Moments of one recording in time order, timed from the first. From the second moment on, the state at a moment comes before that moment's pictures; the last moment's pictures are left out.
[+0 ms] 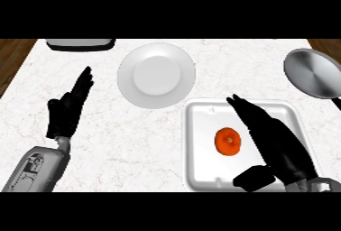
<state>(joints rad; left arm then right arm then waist) -0.28 0.33 -0.15 -1.37 0.08 0.18 0.06 -0.25 -0.51 0.50 -1.97 0.47 0.16 0.74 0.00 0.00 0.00</state>
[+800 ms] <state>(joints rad) -0.27 0.27 -0.10 -1.42 0.02 0.14 0.12 -0.31 -0.36 0.45 -1.76 0.51 0.41 0.79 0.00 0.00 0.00</state>
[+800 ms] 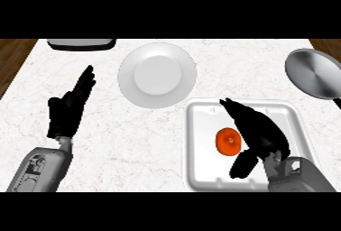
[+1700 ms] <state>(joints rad) -0.26 0.22 -0.03 -1.42 -0.05 0.07 0.10 -0.24 -0.26 0.38 -1.46 0.74 0.39 0.53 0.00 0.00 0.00</state>
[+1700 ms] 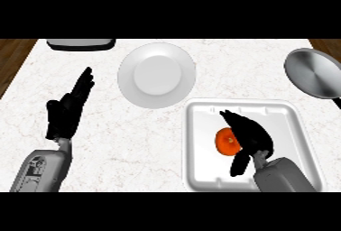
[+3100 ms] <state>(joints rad) -0.25 0.19 0.02 -1.43 -0.09 0.04 0.11 -0.34 -0.18 0.18 -1.39 1.07 -0.07 0.59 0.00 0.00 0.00</state>
